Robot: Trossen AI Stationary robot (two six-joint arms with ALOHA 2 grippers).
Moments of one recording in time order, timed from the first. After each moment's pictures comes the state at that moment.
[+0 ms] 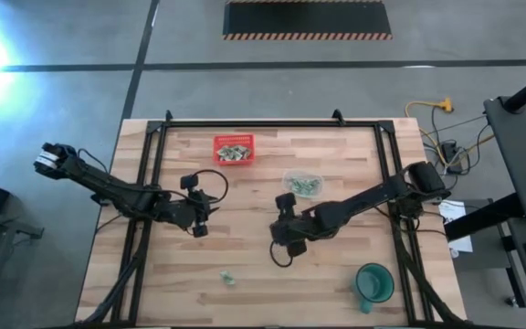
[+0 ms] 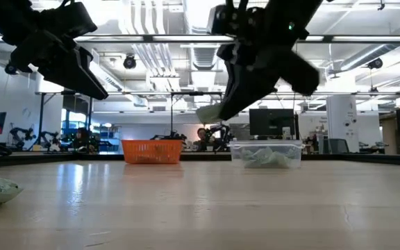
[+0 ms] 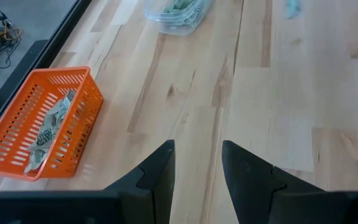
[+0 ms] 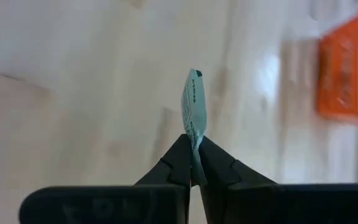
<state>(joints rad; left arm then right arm) -0.36 1.00 0.56 -0.36 -0.60 -0.26 0.29 1.85 1.26 -0.50 0.43 -0.12</state>
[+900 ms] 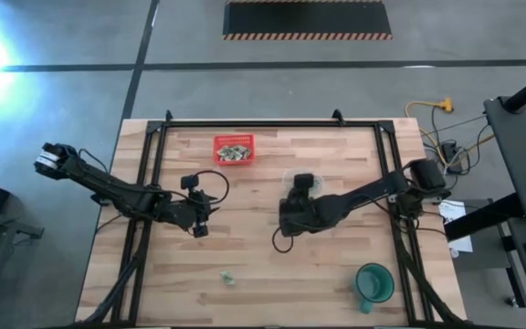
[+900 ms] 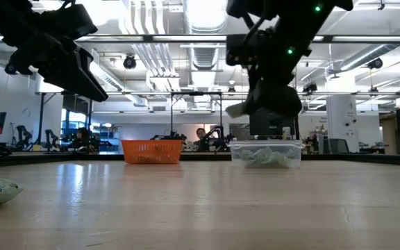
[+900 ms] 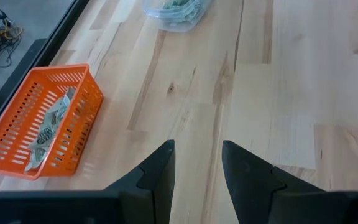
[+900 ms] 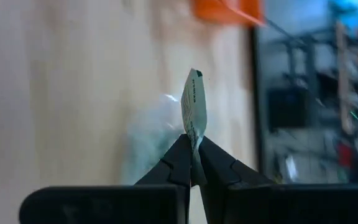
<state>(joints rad) -0.36 1.01 0.56 -0.36 -0.60 -0.26 0.24 1.83 1.22 -0.71 0.85 0.09</state>
